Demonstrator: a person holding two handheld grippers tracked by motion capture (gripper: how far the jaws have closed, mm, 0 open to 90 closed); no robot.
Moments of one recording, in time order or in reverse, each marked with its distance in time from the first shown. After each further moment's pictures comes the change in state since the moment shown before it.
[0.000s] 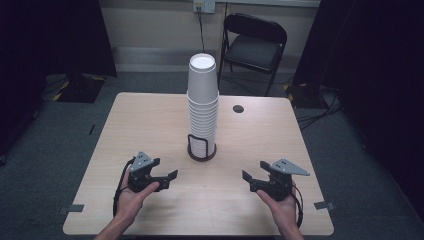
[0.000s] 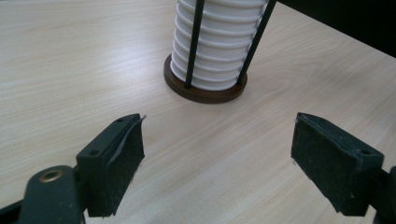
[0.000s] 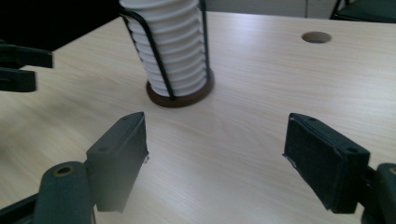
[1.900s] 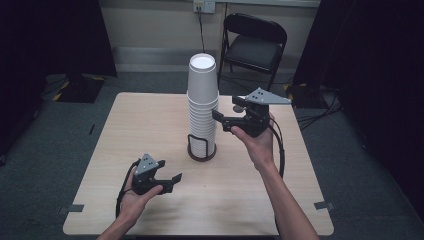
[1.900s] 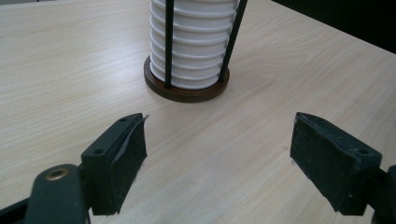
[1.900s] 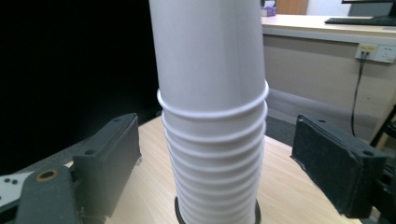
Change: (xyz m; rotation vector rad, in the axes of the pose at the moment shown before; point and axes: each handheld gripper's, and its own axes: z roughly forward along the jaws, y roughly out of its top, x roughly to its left) left arm -0.011 -0.002 0.004 0.010 -0.039 0.044; right arm 0.039 0.181 0.045 -0.208 0.195 -0.150
